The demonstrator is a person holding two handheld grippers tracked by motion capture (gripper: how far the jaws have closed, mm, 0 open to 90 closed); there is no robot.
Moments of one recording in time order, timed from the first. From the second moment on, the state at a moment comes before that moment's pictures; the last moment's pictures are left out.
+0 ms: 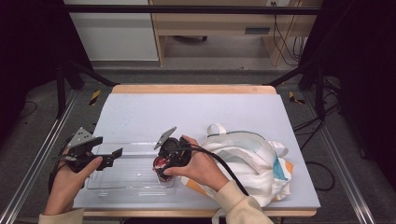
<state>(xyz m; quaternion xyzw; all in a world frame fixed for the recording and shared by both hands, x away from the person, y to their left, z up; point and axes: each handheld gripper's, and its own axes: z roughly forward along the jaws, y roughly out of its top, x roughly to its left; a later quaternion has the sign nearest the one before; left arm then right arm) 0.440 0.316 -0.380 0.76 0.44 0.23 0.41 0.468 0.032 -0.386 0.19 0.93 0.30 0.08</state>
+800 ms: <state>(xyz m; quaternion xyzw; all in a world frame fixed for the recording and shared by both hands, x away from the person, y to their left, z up) 0.440 0.313 -0.381 0.76 0.44 0.23 0.41 0.468 0.011 -0.365 0.21 0.92 0.33 0.09</state>
